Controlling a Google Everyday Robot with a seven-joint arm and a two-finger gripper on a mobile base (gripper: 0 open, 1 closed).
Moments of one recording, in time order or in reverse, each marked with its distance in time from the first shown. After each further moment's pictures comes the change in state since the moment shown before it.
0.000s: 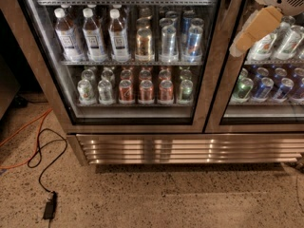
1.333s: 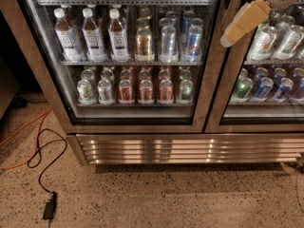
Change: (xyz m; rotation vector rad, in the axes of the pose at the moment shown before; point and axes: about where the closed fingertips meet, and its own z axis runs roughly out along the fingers) arm -0.024 -0.023 0.015 0.026 -0.074 -0.029
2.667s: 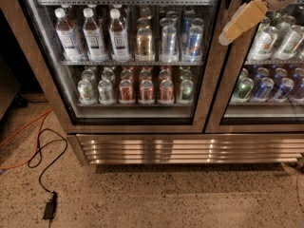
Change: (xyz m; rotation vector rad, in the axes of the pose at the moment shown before) arm -0.002 -0.007 0.018 -0.105 -0.074 0.021
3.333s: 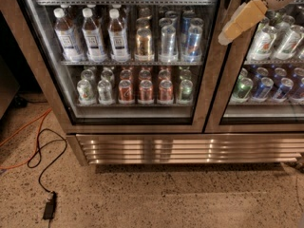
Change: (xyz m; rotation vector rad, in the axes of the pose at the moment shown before) arm 0.001 -0.001 0.000 -0.001 -0.001 0.000
